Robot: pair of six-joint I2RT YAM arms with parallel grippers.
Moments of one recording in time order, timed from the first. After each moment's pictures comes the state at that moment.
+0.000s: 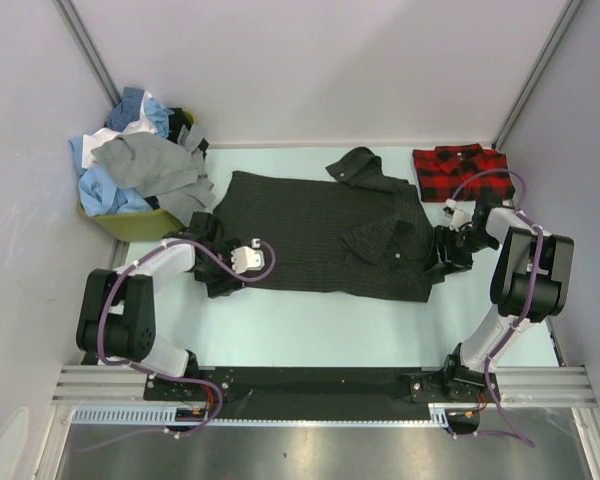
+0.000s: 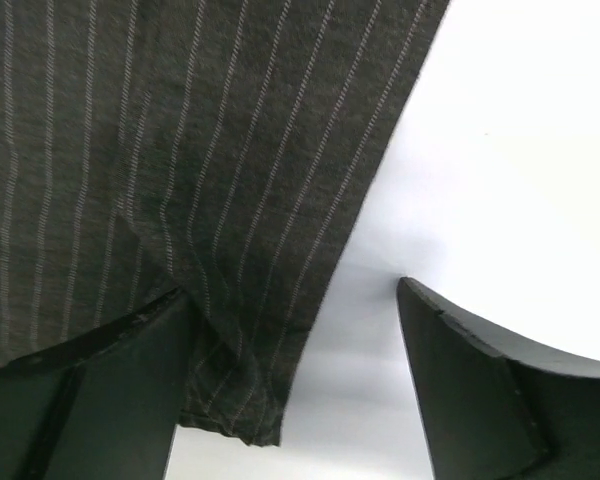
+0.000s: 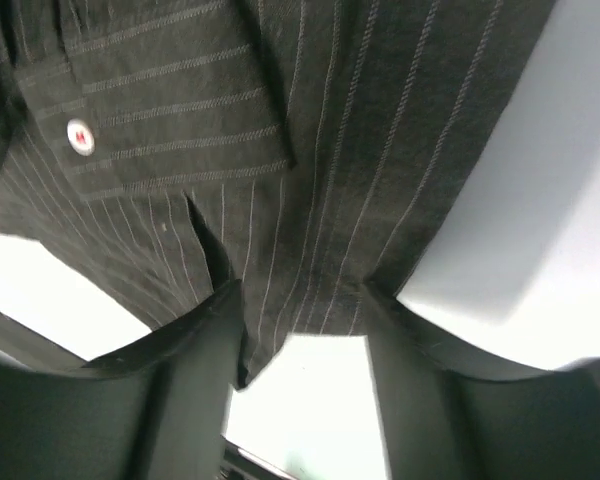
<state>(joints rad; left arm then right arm) -0.16 1.50 0.80 -0.61 0.33 1.20 -0.24 1.79 1.10 -0.78 -0.49 -0.24</state>
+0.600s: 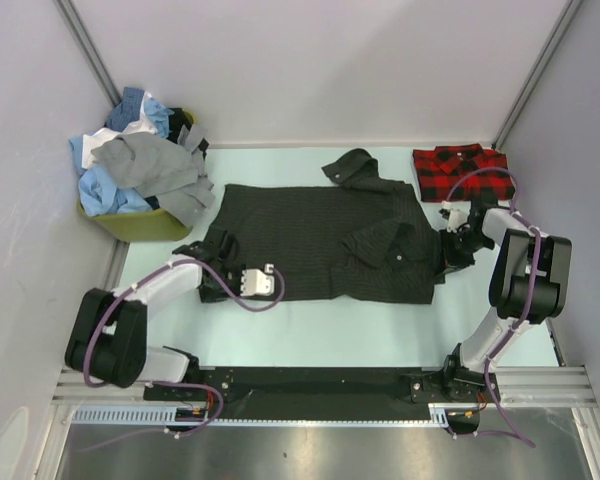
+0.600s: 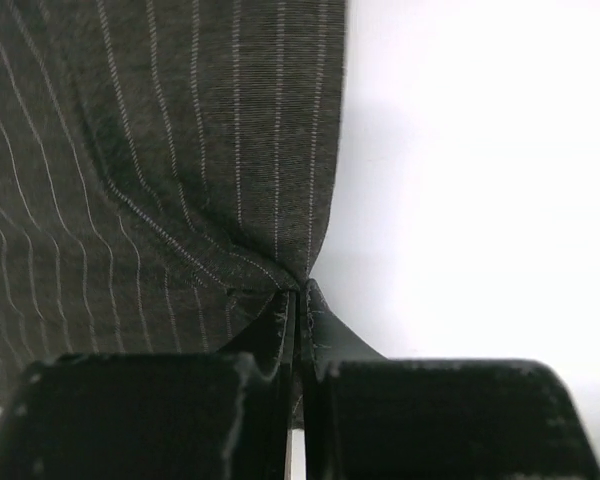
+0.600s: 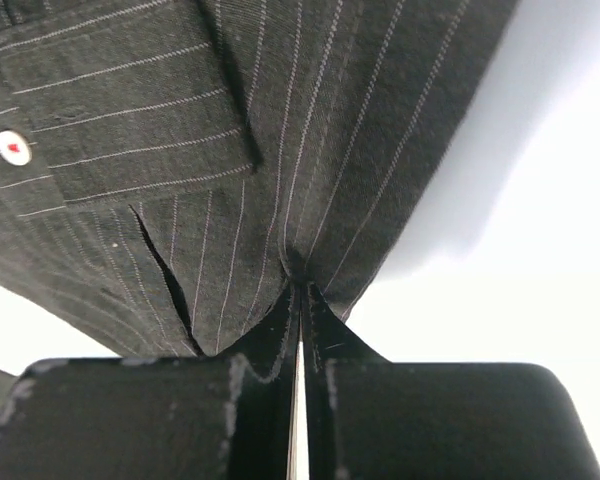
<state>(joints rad) -0.31 1.37 0.70 -0.65 0.27 1.24 -0.21 1.77 1.09 -0.76 -0.37 -0.27</state>
